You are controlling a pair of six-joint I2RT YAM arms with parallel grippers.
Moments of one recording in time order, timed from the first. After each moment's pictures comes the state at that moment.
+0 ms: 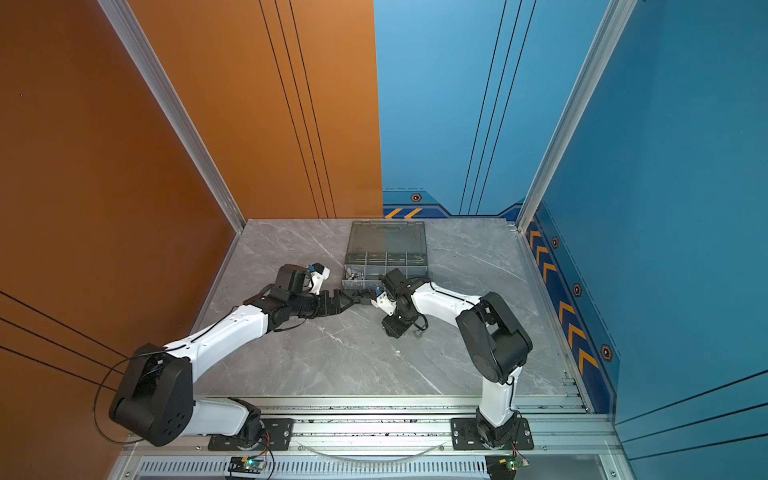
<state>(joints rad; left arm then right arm) -0.37 1.39 0.82 -0.23 0.47 -0.53 0.64 1.84 1.18 -0.68 -0.20 -0.19</state>
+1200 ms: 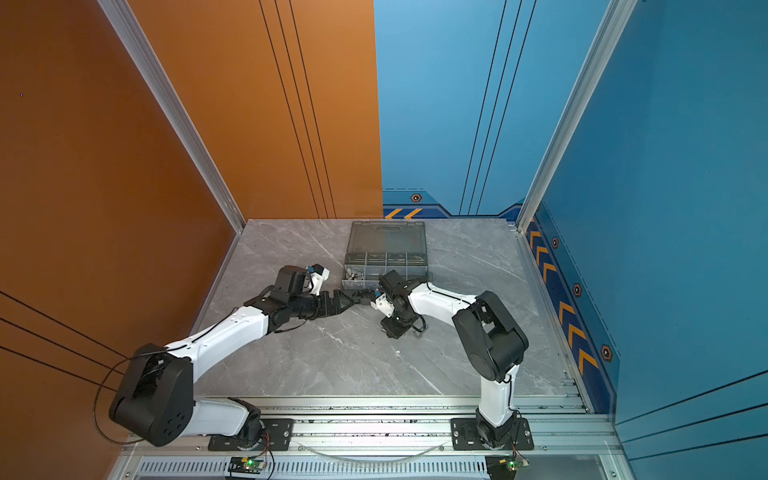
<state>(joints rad) -0.37 1.39 0.80 -0.21 0.48 -0.55 0.65 1.85 1.20 -0.71 -0.22 -0.13</state>
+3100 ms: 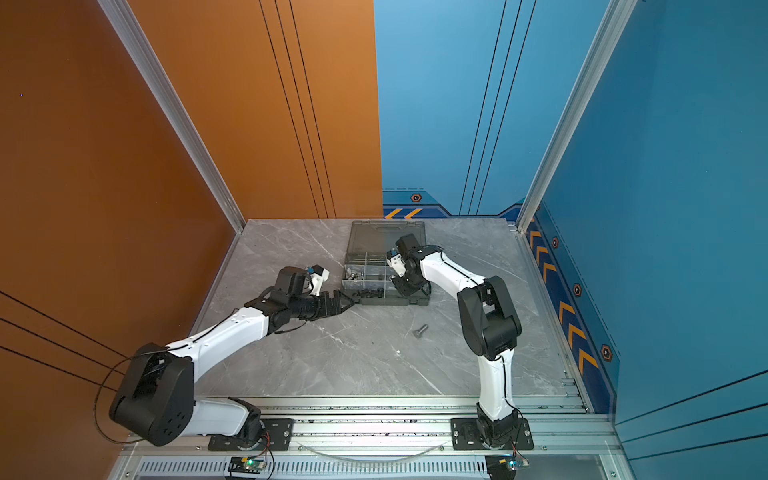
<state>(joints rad) -0.37 1.39 0.79 -0.18 0.48 -0.57 0.45 2.01 1.54 -0.77 -0.08 -0.17</state>
